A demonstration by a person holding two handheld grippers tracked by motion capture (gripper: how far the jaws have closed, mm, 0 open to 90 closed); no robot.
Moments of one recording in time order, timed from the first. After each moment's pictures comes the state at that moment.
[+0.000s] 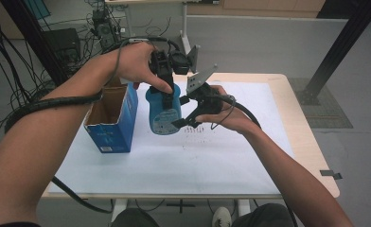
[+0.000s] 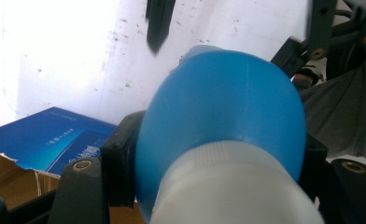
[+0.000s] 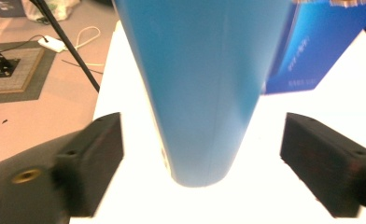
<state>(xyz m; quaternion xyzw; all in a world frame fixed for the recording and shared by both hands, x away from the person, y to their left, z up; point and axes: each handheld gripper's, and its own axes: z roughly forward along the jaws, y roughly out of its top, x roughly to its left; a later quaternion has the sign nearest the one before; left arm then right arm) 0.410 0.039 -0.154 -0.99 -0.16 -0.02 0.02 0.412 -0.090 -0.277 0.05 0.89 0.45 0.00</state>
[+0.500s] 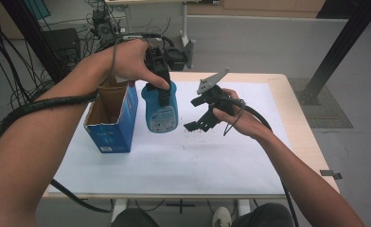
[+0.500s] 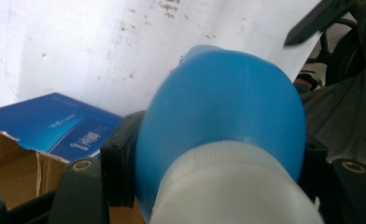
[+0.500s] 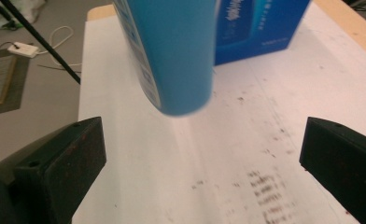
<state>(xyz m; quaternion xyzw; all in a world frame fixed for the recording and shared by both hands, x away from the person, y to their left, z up) 0.411 0.049 -0.147 -0.98 -0.19 -0.02 0.02 0.405 -0.122 -0.281 0.12 0.89 0.43 0.02</state>
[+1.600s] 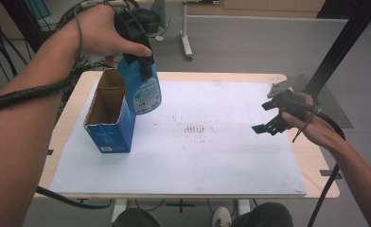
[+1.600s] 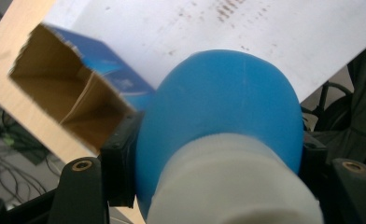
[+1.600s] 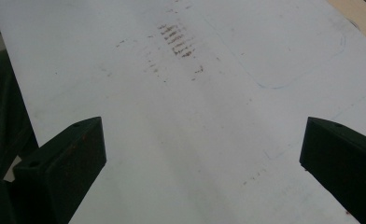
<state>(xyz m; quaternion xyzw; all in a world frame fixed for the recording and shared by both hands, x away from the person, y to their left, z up) 0.411 0.101 -0.068 -0.92 -0.39 -0.06 -0.01 0.382 -0.289 -0.274 0.25 0.91 0.32 0.09</state>
